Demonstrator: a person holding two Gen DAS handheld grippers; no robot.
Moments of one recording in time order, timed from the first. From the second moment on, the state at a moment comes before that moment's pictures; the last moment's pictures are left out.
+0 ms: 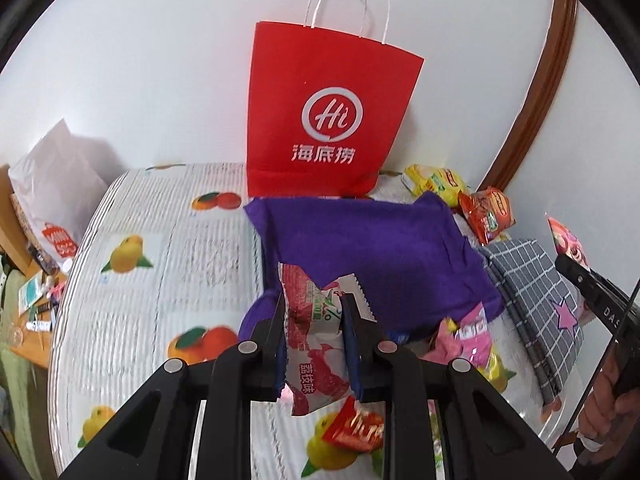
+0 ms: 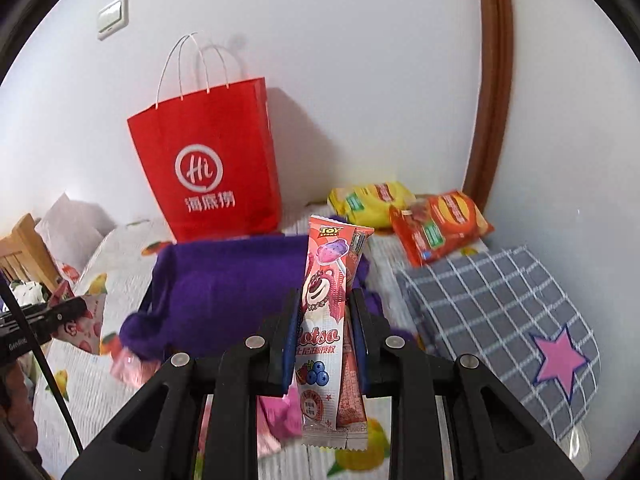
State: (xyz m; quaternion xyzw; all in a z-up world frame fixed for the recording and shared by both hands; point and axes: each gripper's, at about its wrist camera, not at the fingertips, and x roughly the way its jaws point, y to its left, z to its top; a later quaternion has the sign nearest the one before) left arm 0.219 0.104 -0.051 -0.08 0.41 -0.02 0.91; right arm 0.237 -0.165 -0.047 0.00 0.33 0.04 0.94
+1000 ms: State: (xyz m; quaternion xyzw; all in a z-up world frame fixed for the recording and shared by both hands) left arm 0.361 0.105 -0.094 -0.10 0.45 -0.01 0.89; right arm 0.393 -0.129 -0.094 0.00 0.38 0.10 0.92
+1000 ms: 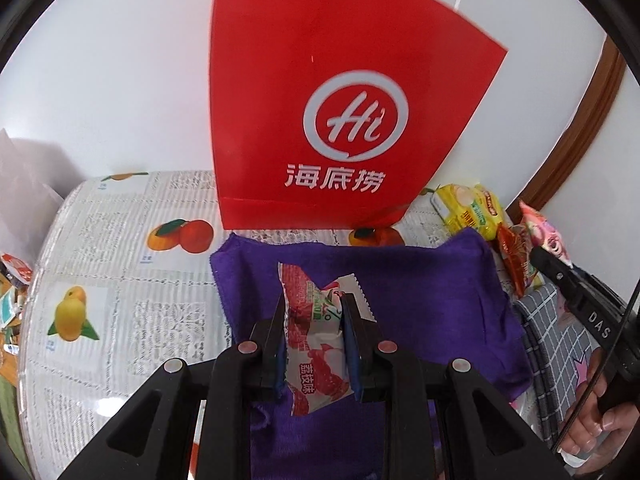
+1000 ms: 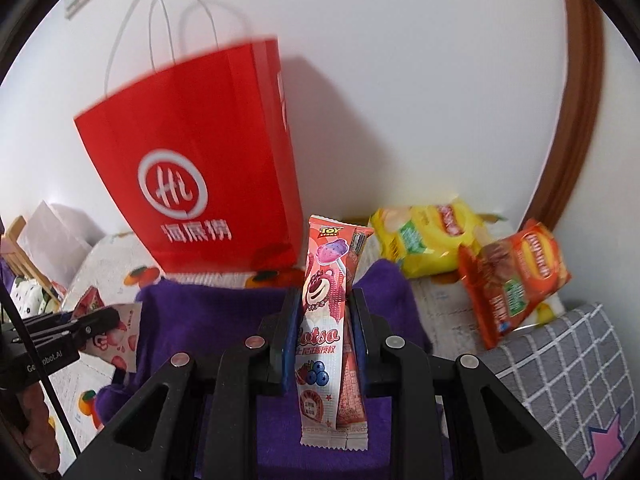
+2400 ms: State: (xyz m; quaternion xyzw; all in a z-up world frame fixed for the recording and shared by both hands) left arm 0.396 0.105 -0.154 -0.12 0.49 -0.02 0.87; right arm 0.443 -0.132 -0.189 -0.03 0.53 0.10 0.84
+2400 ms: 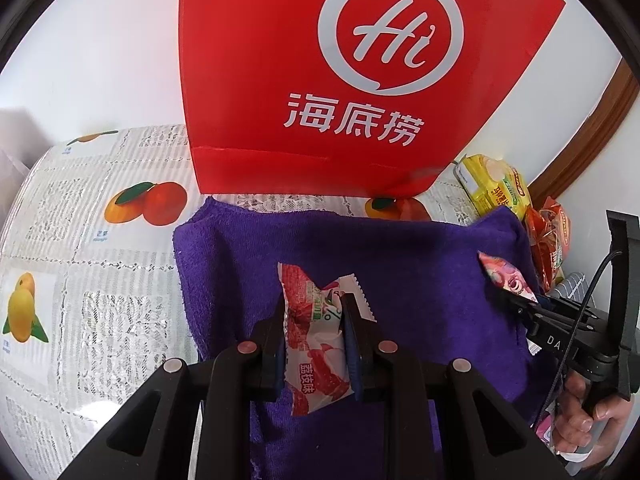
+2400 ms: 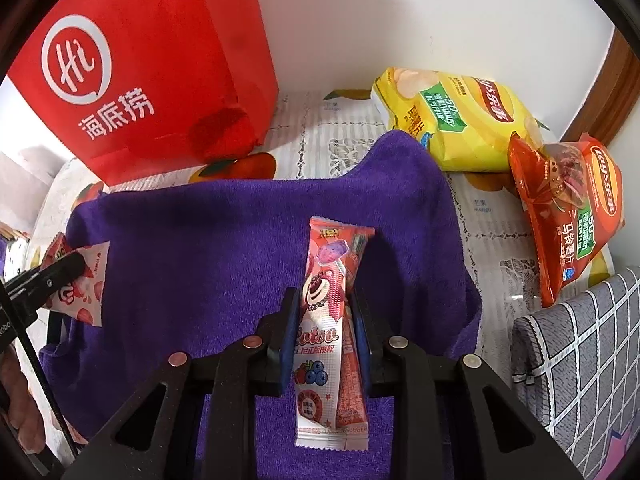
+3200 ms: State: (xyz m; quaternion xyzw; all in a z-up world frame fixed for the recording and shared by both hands) left arm 0.393 0.095 -0.134 -0.12 0.46 -0.03 0.88; right arm 0.420 -0.126 -0.141 -0.03 0.48 0.12 0.87
